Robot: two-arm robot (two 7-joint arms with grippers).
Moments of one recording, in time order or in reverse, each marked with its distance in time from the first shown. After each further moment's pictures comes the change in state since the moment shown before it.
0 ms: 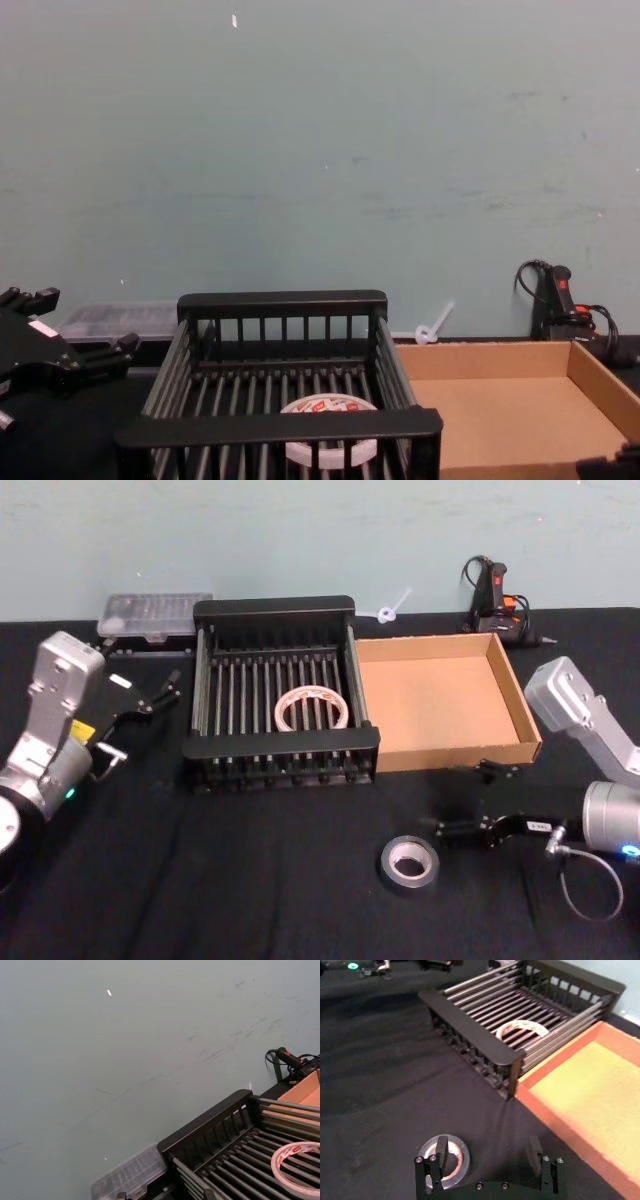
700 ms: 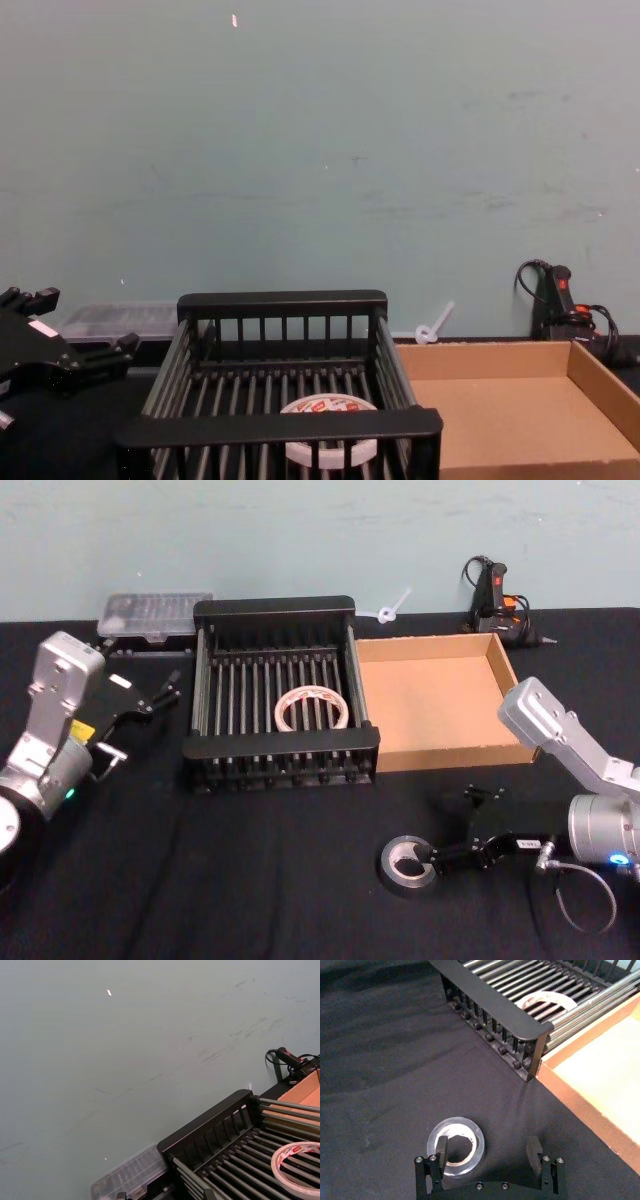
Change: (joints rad) left arm 0.000 0.000 0.000 0.000 0.000 0.000 0.000; right arm 0.078 0.017 -0.111 0.048 -0.001 0.043 0.037
